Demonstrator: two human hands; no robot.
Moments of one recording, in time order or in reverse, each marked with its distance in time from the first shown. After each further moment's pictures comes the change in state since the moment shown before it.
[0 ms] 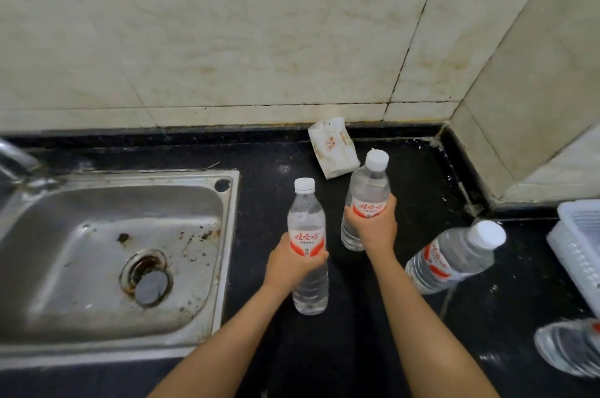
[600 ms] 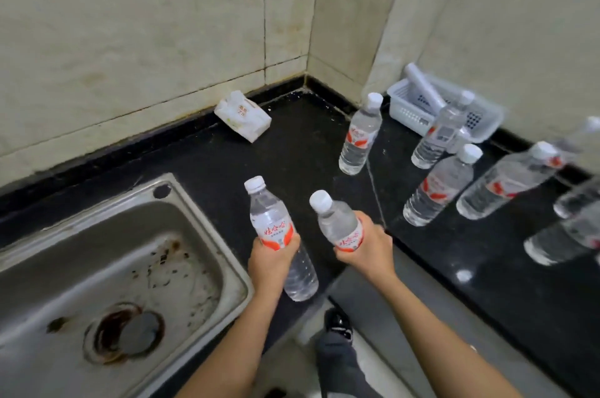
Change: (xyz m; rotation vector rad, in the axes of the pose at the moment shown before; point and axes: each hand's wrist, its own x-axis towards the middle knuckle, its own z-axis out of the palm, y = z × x) left_hand -0.063 -0.100 -0.078 0.000 -0.240 0.193; right_hand -0.266 0.040 0.020 -0.451 0.351 0.111
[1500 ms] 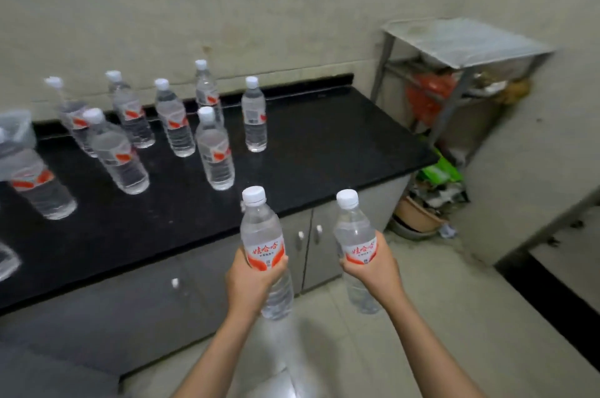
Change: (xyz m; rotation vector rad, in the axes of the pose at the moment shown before) left_hand -0.435 -0.068 0.206 0.345 -1.201 0.461; right_hand -0.471 0.284 -0.200 0.423 0.977 0.944
